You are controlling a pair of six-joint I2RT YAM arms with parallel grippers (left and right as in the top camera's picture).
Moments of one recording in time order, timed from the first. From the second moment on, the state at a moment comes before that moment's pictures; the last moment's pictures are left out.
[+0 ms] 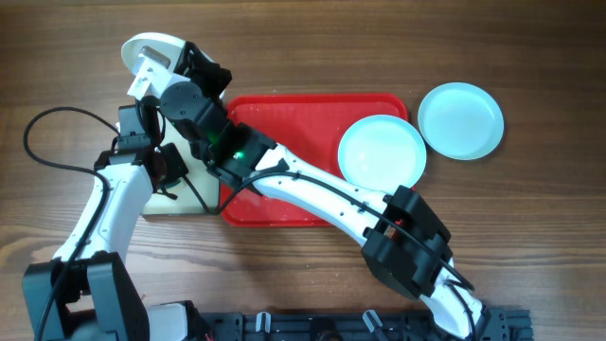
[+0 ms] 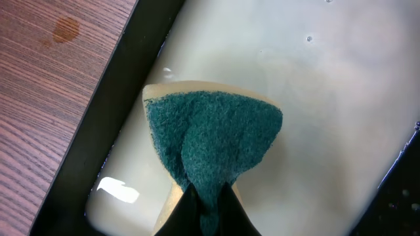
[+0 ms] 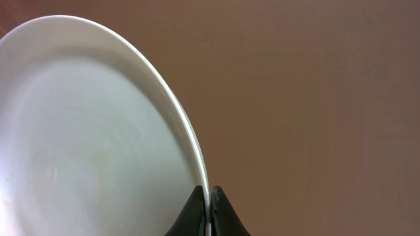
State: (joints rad) left arm 0.12 1.52 0.88 -0.59 -0.16 -0.34; right arm 1.00 2.19 1.88 0.16 0.74 -0.77
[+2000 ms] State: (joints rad) left arm 0.12 1.52 0.88 -0.59 -0.16 -0.34; right arm -0.38 2.08 1.84 -1.20 -0.10 0.36
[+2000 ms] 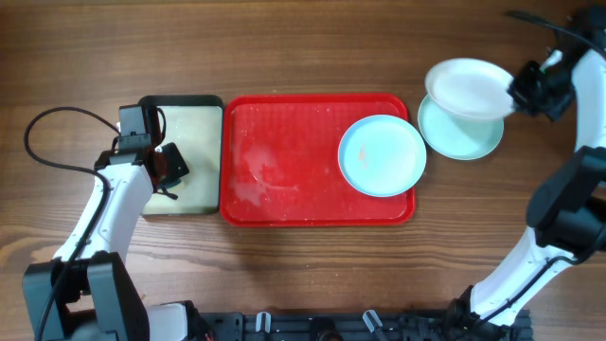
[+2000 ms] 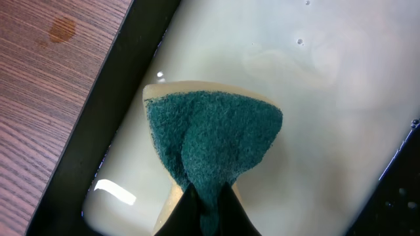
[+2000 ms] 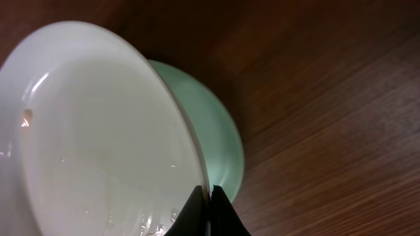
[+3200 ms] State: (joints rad) left arm 0.12 1.52 0.88 -0.59 -0.14 -0.34; right arm 0.04 1.96 1.59 -1.29 -0.14 0.18
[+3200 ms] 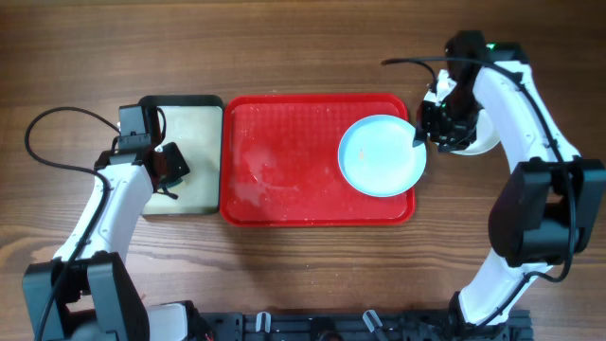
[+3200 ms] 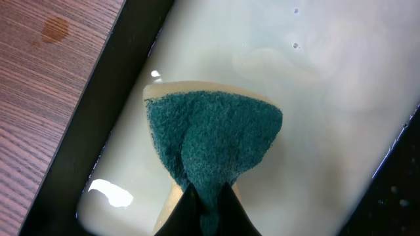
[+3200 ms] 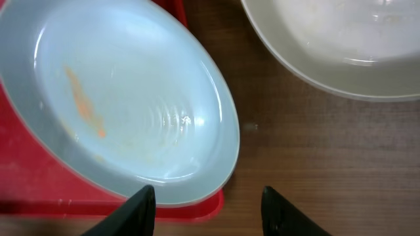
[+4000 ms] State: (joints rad) left arm 0.12 1.52 0.88 -0.58 -0.13 -0.34; right arm 0.25 1.96 1.33 -0.83 -0.27 0.34
